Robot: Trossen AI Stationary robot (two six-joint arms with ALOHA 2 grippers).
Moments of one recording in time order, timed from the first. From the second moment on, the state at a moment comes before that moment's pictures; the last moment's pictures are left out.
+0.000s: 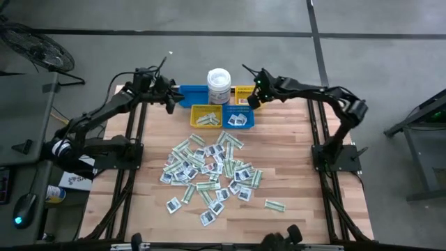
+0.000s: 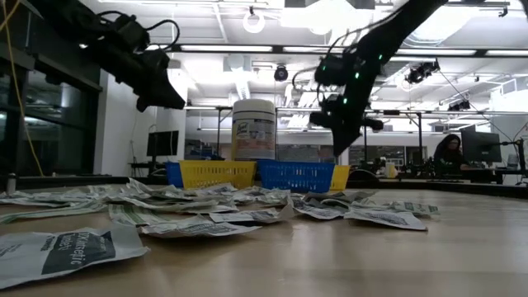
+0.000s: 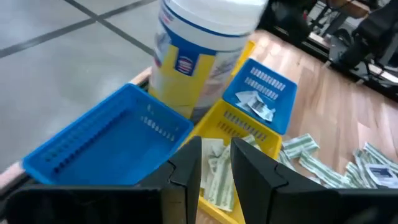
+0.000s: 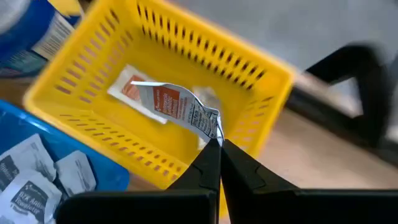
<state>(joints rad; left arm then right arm) 0.99 1.07 0.69 -0.15 0.55 0.03 -0.68 1.74 1.17 -0.50 0.20 0.35</state>
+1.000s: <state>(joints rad) 1.02 1.07 0.69 -0.16 0.74 0.01 -0.74 1.60 1.17 -0.53 0.04 0.36</state>
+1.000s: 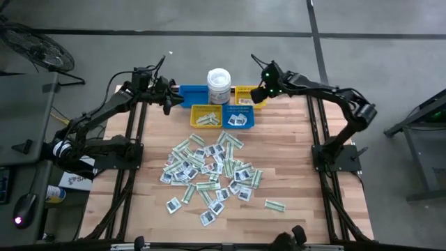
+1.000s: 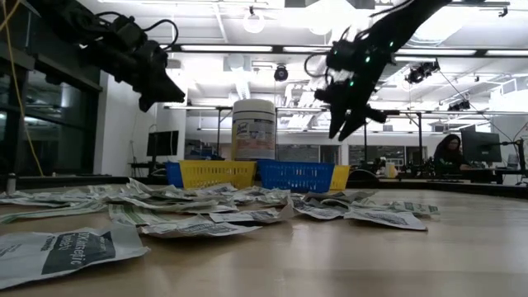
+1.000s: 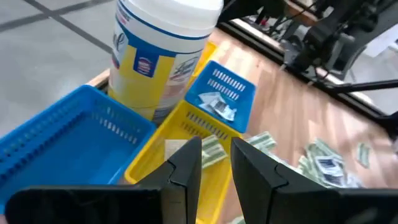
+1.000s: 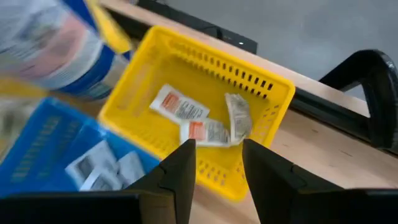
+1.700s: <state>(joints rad) 0.55 0.88 0.69 -0.19 0.33 -0.28 -0.31 1.25 1.00 -0.80 -0.06 0.45</state>
